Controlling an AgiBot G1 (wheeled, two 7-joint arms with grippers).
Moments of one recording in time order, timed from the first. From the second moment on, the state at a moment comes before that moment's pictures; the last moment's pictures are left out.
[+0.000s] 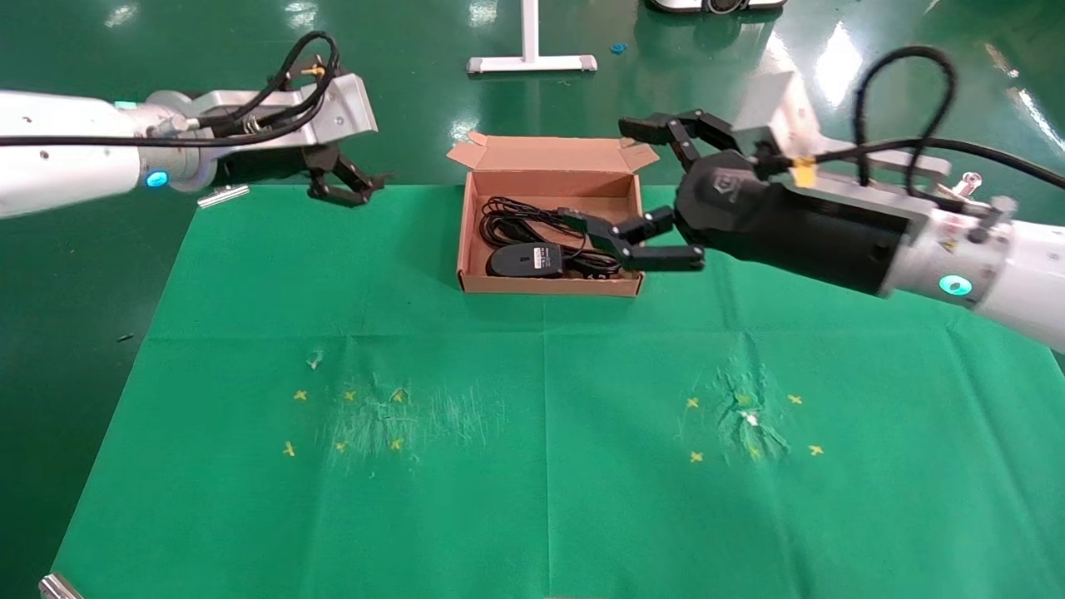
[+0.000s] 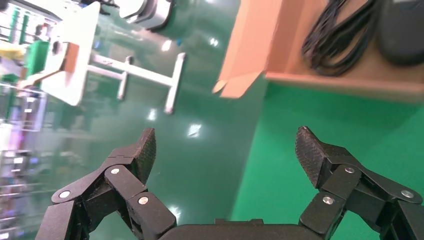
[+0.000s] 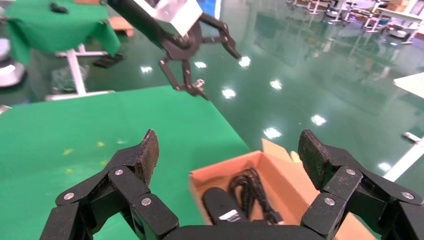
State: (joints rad) left arm -1.80 0.93 1.22 -0.85 1.38 0.65 -0.01; right arm 1.35 -0.96 -0.35 0.84 -1.07 -1.23 -0.11
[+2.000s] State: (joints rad) left arm -1.08 0.61 0.28 -1.28 0.73 1.49 -0.19; right arm 1.07 -0.61 -0.28 1.28 -0.73 -1.50 0.19
